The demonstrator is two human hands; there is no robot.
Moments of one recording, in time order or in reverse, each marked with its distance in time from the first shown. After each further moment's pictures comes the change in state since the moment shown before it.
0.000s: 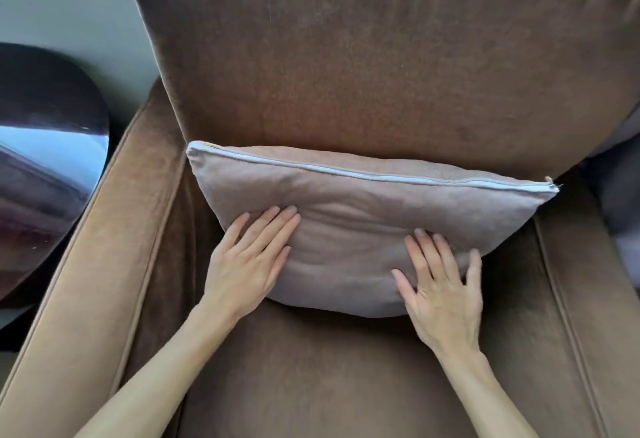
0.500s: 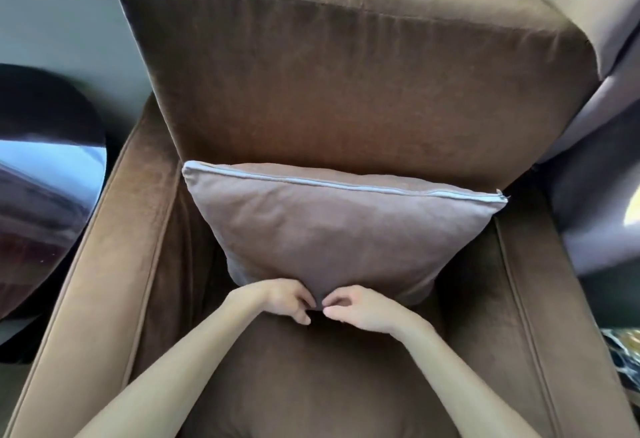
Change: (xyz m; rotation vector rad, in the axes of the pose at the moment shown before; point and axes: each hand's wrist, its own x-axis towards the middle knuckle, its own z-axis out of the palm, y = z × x) left_hand 0.047 0.048 -0.016 -0.803 -1.448 -0.244; right_hand 0.040 -0.057 -0.050 0.897 -1.239 0.195
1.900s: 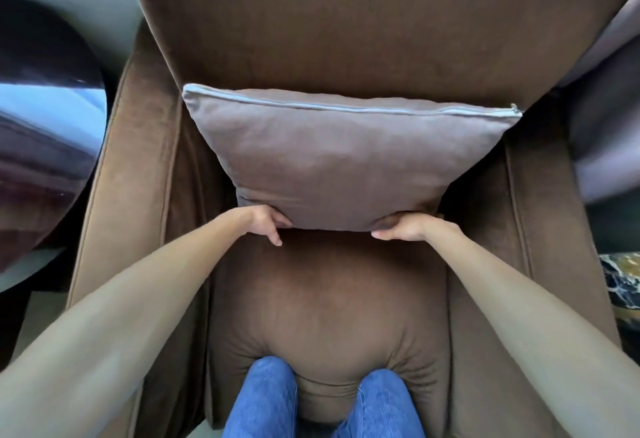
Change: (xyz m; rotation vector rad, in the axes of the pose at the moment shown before) left_hand -0.001 -0.044 -0.013 -0.131 0.067 -0.178; right_hand 0.025 0.074 -0.052 -0.269 -0.026 0.221
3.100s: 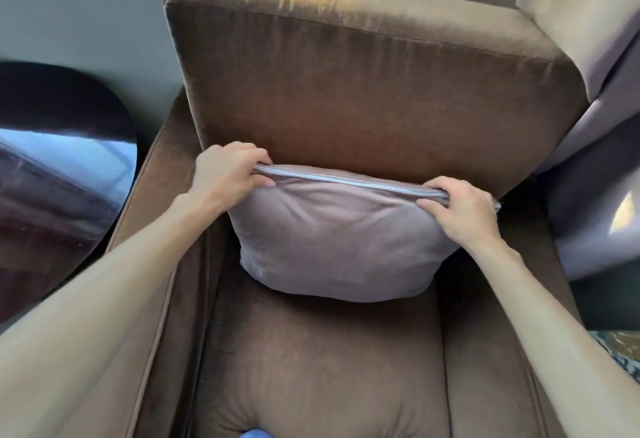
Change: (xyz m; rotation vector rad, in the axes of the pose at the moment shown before) left_hand -0.098 0.020 -0.131 0.443 1.244 0.459; right_hand -0.105 -0.037 -0.117 -0.021 1.075 -0.273
